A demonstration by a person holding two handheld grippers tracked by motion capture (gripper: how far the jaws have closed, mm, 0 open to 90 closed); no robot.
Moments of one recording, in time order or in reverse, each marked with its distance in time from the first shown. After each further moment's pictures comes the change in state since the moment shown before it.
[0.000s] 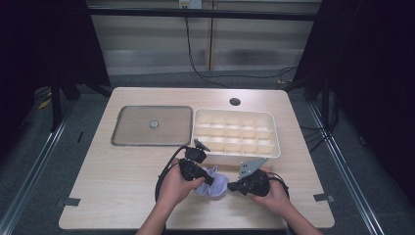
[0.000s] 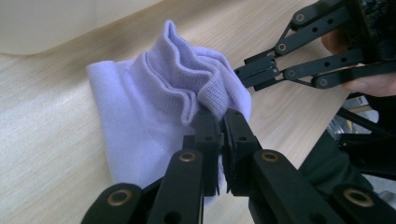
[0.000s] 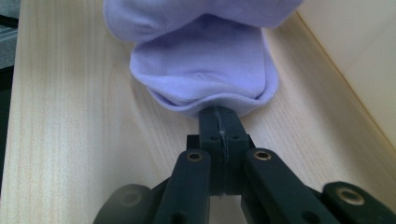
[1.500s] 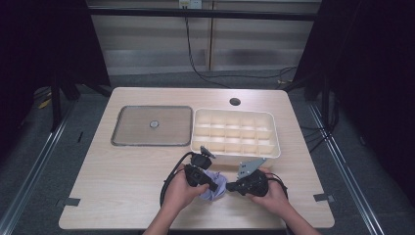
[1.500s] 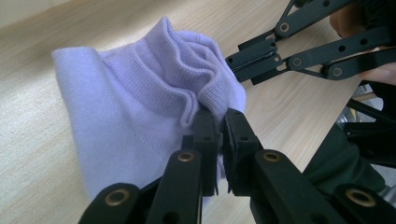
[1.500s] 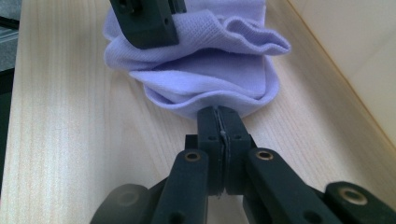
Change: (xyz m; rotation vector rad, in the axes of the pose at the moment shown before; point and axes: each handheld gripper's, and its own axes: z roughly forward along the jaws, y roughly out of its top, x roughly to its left) left arm -0.005 -0.007 0.021 0.027 -0.002 0.023; right arm 0.002 0.002 0.002 -0.004 -0.002 0.004
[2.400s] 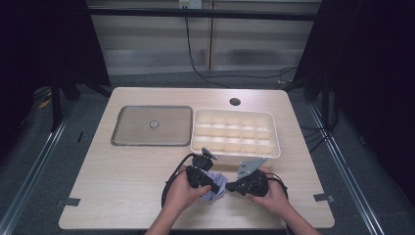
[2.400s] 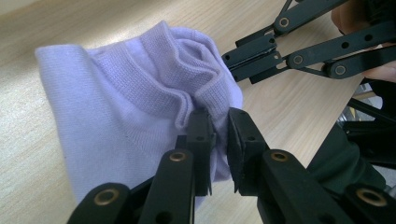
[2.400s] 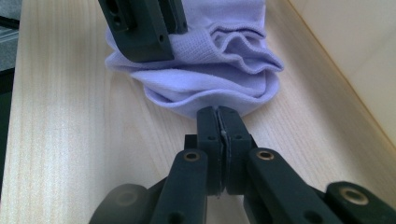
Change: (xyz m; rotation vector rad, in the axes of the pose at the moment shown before) left arm -0.002 -0.001 0.004 0.009 -0.006 0.007; right arm 0.000 0.000 0.000 0.004 0.000 0.005
